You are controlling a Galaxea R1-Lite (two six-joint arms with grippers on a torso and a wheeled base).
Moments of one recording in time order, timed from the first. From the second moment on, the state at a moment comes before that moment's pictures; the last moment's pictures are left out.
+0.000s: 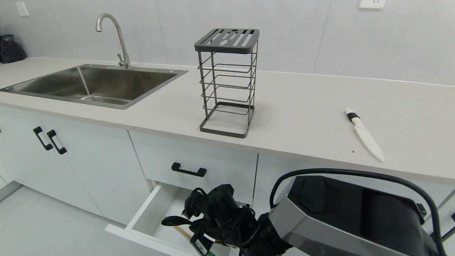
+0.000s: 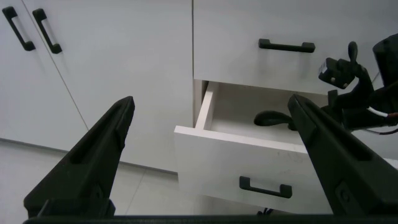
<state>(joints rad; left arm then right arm) 0.00 0.00 0.00 0.00 -0.08 0.00 0.97 2.55 -1.22 -0.66 0.10 -0.06</state>
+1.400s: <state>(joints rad) 0.00 0.00 0.00 0.00 -0.07 0.00 0.95 2.63 -1.39 -0.57 0.03 -0.15</state>
